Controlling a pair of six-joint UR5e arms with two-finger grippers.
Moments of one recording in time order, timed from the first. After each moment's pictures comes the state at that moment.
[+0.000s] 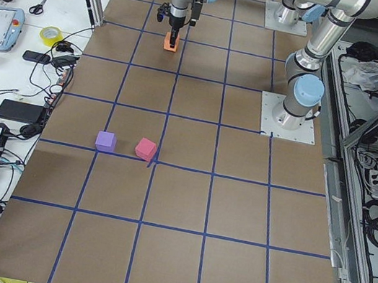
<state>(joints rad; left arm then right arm) -1.49 -1.53 -1.53 -1.54 1.62 -0.02 2.03 -0.85 1.38 -2.22 -1.57 0.46</state>
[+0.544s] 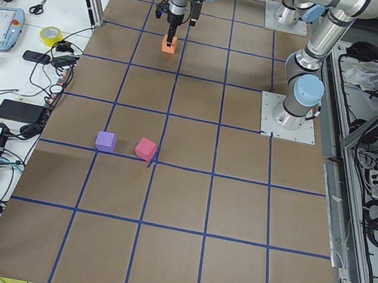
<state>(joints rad) -1.49 -1.54 -1.53 -1.53 1.62 -0.01 2.00 -0.89 1.37 -2.21 -1.56 0.45</state>
